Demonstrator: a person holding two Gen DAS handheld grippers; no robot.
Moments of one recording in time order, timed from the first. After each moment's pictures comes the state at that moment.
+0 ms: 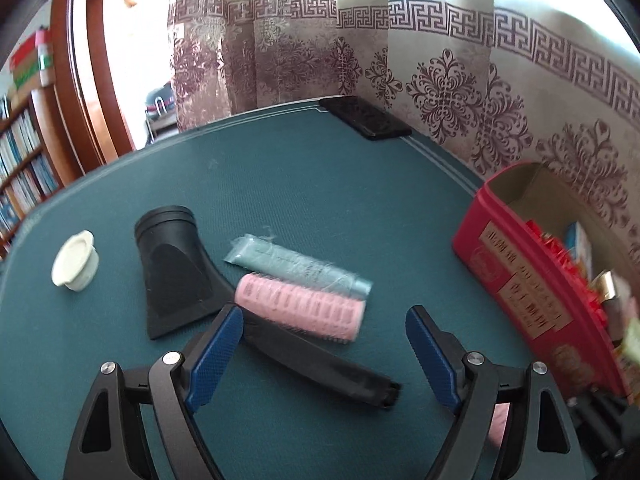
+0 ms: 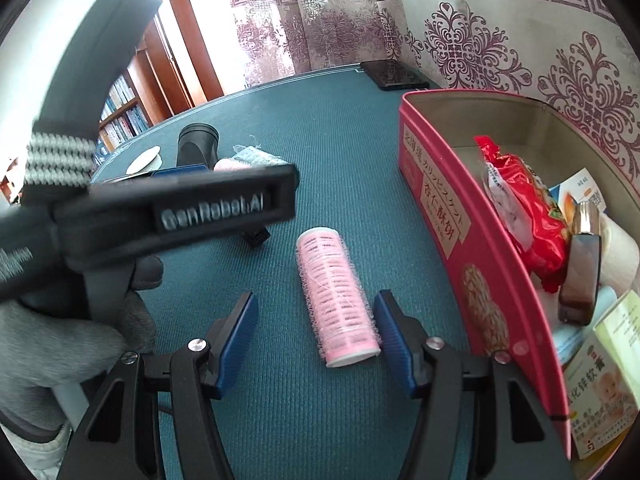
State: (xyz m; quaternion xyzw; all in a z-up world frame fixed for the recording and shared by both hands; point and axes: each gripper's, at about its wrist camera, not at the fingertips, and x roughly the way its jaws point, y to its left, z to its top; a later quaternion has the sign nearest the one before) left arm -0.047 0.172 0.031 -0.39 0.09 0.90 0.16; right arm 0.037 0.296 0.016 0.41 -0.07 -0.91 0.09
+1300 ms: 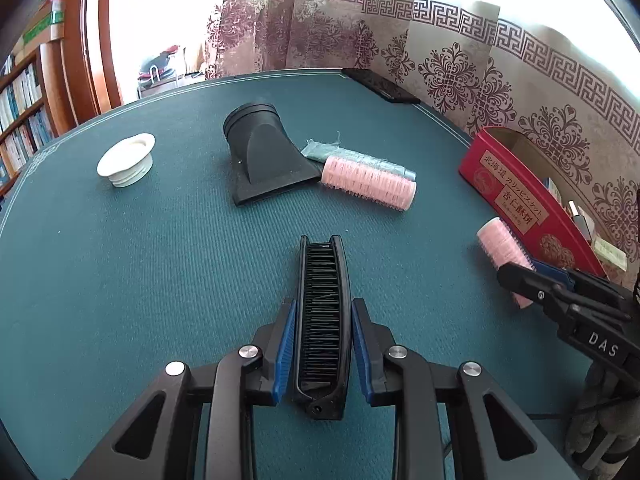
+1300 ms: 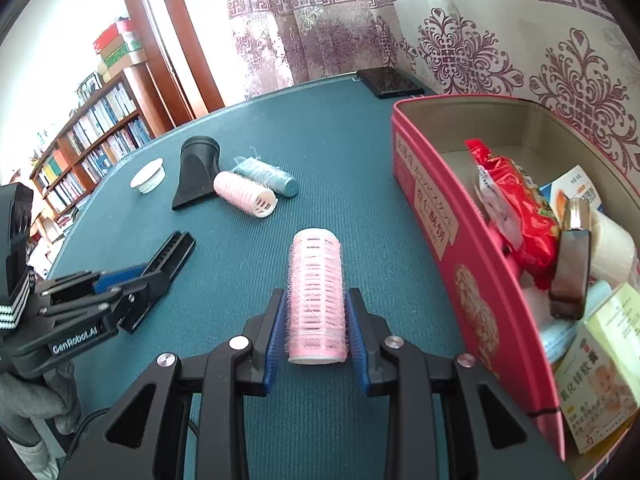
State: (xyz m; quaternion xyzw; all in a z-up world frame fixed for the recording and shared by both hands) left arm 0.002 0.064 0.013 -0.43 0.03 0.88 0.21; right arm 0.045 0.300 0.023 0.39 -0.09 -0.91 0.09
